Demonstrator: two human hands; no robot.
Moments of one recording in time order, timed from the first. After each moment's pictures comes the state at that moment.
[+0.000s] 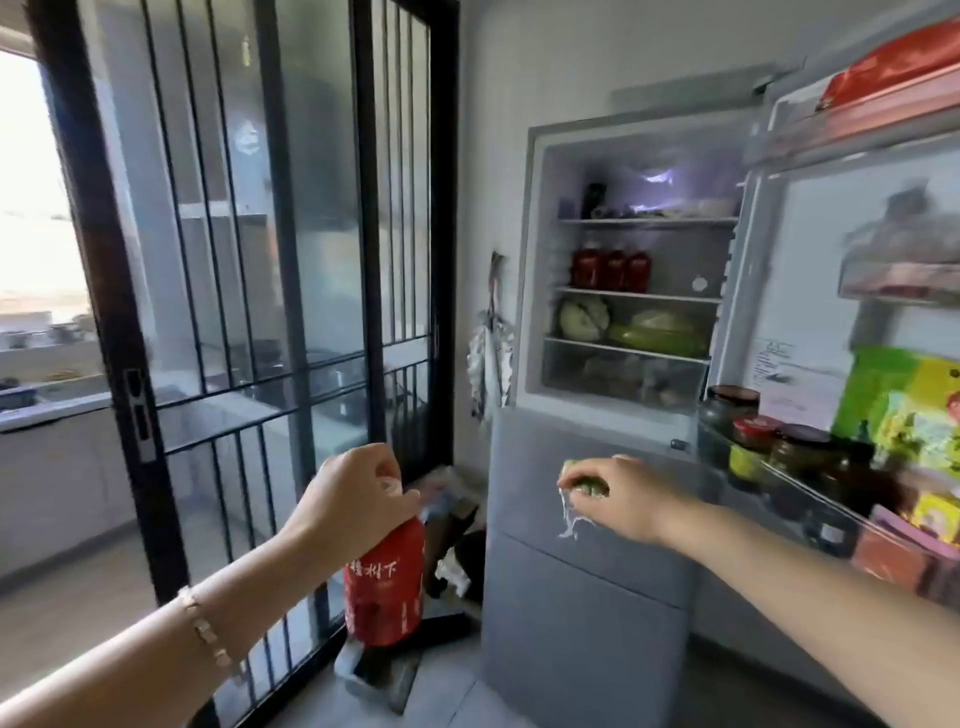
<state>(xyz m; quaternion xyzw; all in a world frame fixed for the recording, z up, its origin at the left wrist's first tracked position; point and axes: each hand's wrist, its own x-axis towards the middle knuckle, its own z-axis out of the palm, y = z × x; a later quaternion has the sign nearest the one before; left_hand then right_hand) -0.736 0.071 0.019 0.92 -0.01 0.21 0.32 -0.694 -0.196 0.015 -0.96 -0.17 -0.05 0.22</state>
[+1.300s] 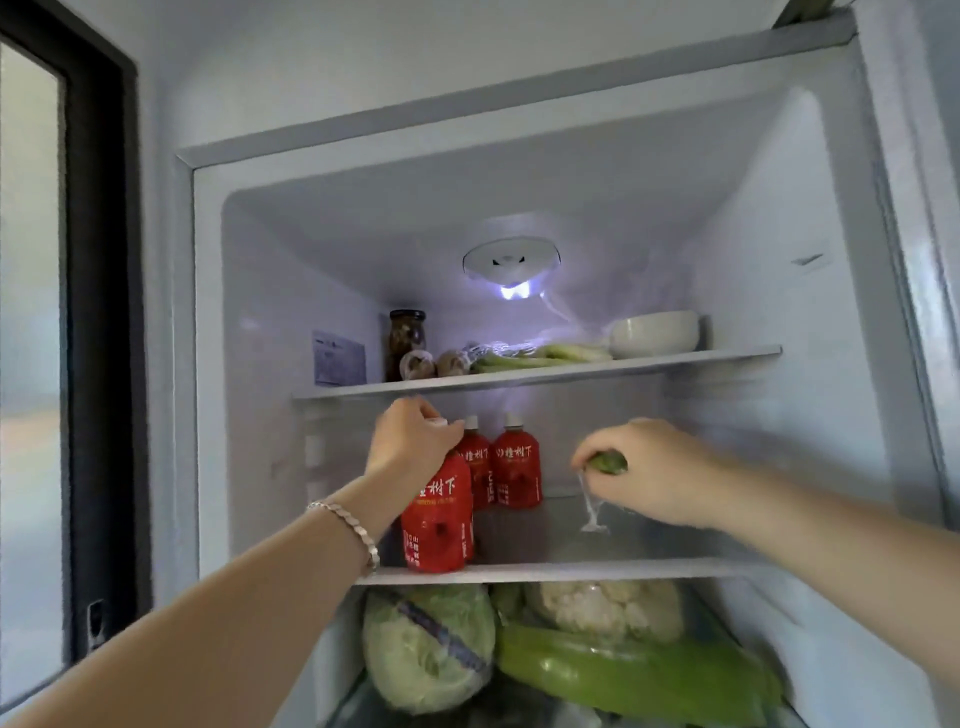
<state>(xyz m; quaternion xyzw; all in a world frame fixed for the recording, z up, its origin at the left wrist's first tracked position) 0.075 -0.301 0.228 0.81 -0.22 0.27 0.47 -0.078 -0.474 0.212 -0.95 0.02 -0.29 0.10</state>
